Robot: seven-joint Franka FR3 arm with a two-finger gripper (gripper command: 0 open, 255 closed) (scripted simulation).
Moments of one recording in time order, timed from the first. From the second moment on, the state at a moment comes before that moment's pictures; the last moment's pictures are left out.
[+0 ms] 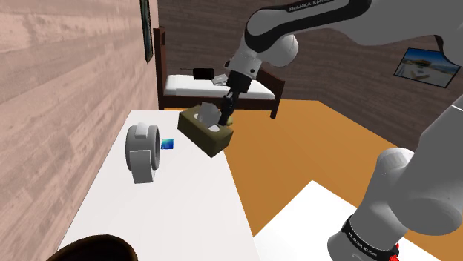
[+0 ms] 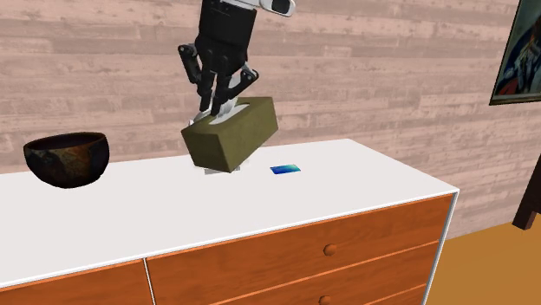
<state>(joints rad) 0.35 -0.16 -0.14 -2.13 0.42 2.00 -0.48</state>
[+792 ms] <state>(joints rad) 0.34 -0.18 -0.15 -2.00 0.39 1.85 -0.42</state>
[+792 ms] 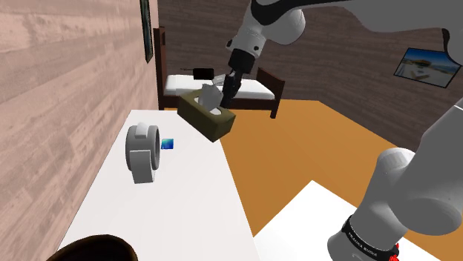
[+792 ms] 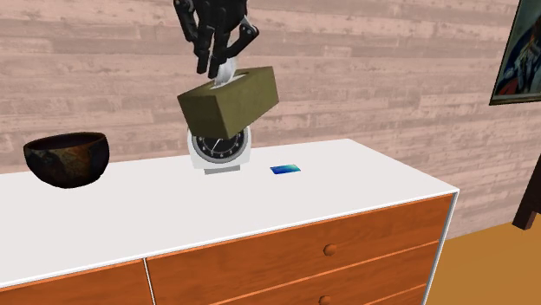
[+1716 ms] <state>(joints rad) 0.46 -0.21 0.04 -2.01 0.41 1.94 -0.13</state>
